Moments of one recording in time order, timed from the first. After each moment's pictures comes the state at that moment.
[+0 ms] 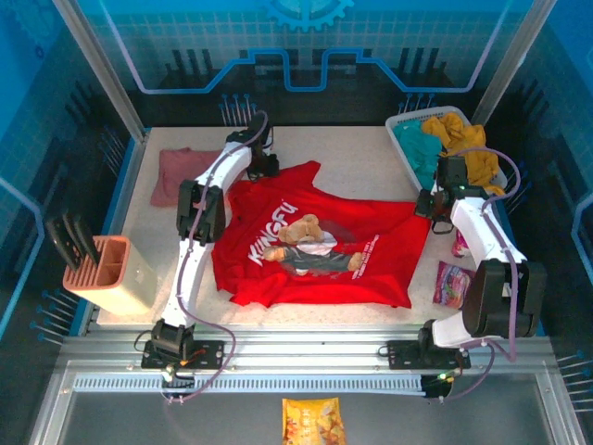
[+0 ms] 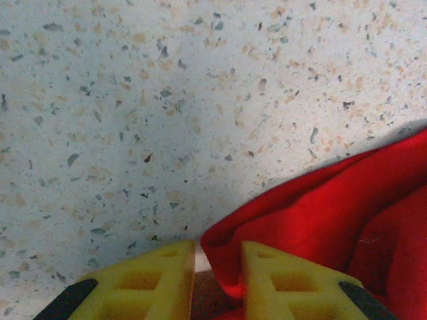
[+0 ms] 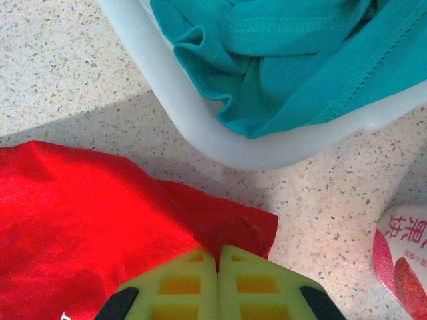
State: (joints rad) left arm -0.22 2.59 2.34 -0.90 0.12 -0.34; right arm -0.08 1.45 1.08 -0.71 0.05 0.25
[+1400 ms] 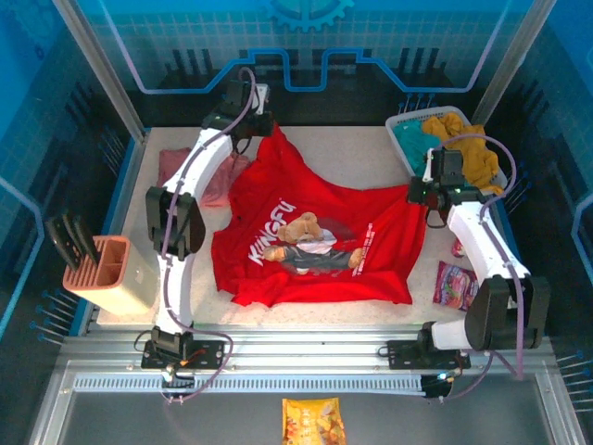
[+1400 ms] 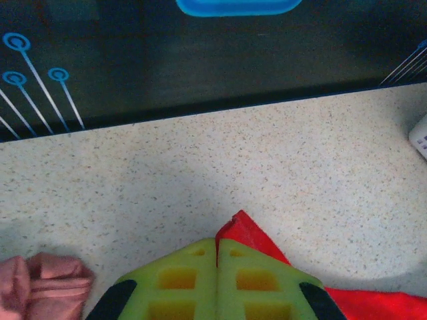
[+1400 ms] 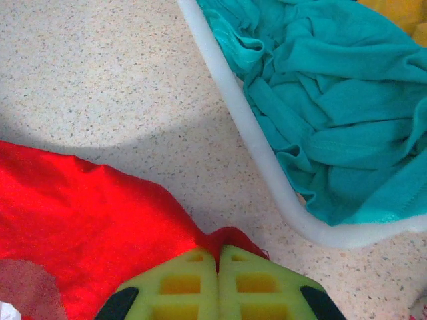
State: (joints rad) left arm -0.21 2.19 2.12 -0.56 0.13 -0.16; right arm 0.00 1.36 1.08 -0.55 0.04 0.19
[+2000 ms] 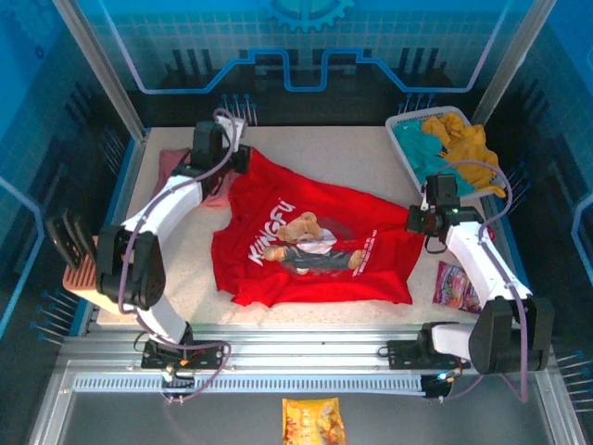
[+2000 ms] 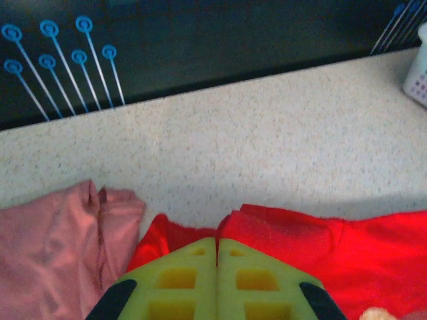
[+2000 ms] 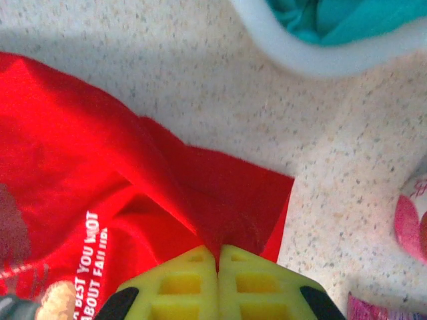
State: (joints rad) left arm -0.16 1.65 1.25 -0.10 0.15 -0.01; right arm 0.03 1.25 0.91 -0.70 0.08 0.25
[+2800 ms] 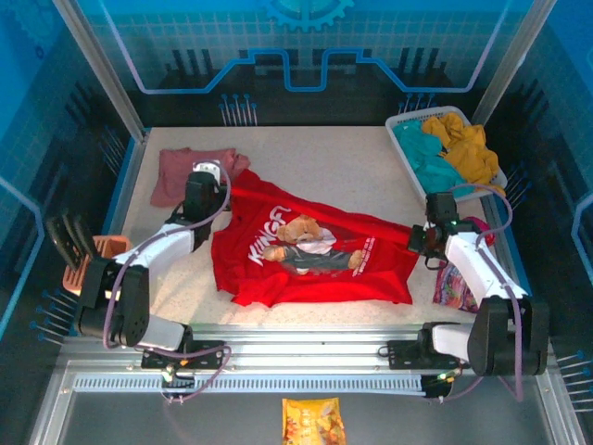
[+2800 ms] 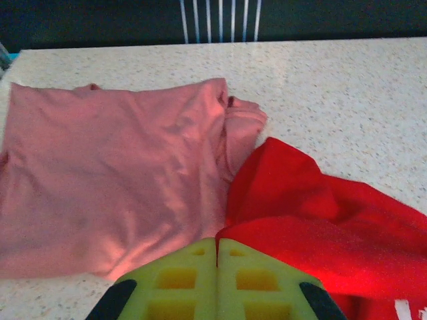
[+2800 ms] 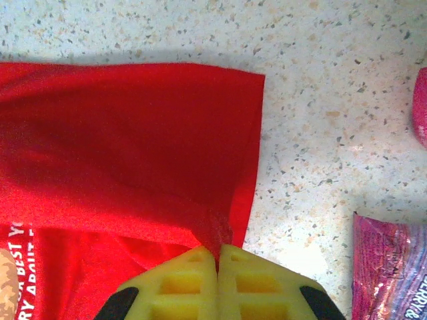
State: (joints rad) left arm -0.16 1.42 0.75 0.17 -0.22 -0.11; right arm -0.02 1.23 0.77 -0.72 0.05 0.35
